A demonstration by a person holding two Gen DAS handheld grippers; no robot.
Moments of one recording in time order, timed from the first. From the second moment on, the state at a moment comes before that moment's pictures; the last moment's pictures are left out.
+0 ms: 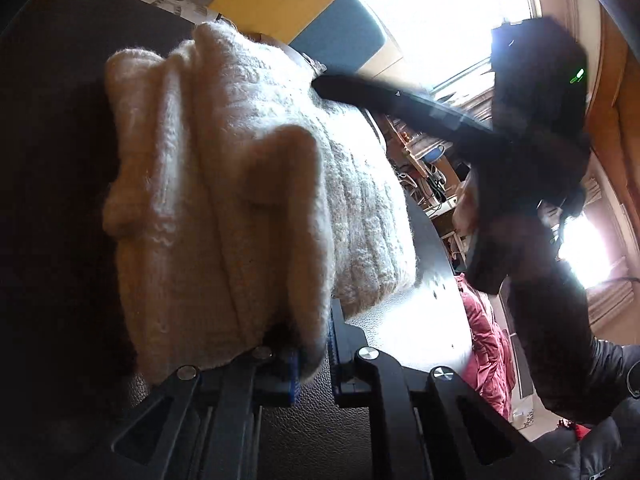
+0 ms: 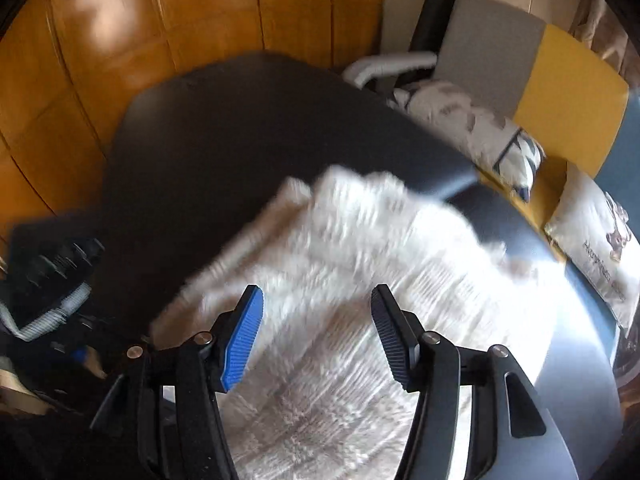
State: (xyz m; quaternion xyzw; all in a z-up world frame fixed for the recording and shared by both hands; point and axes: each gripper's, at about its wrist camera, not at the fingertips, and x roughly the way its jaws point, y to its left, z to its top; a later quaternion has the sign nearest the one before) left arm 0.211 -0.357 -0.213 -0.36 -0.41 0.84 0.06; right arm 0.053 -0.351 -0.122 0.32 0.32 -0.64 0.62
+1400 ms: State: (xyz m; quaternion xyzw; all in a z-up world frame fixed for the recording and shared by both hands) left arm 0.090 -0.432 -0.162 -0.41 -0.30 0.85 -0.12; right arm -0.129 -0.312 -0.204 0.47 0.15 -0.70 0.51
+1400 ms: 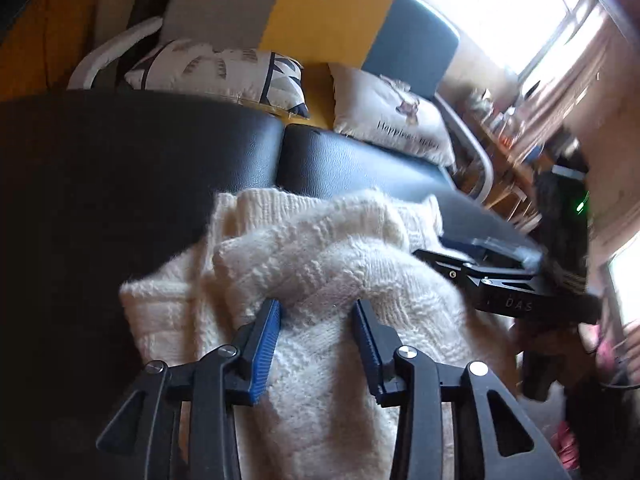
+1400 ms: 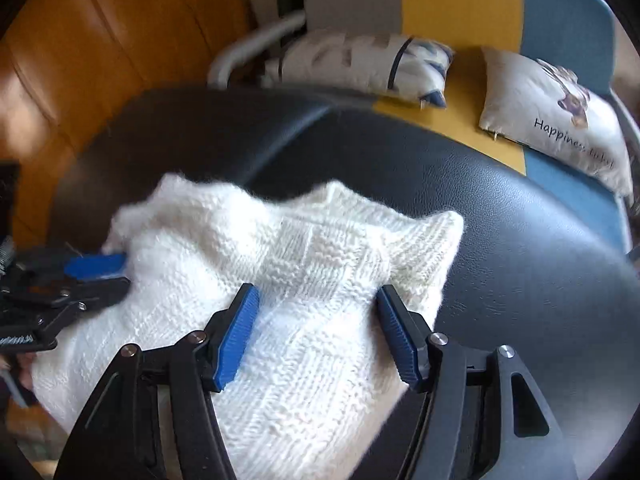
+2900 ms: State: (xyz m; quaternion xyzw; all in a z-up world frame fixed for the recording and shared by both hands) left arm 0.243 -0.416 -0.162 -0.33 -0.38 0.85 -0.15; right arm -0.106 -0.143 -0.195 0.53 -0.09 -0.61 0.57
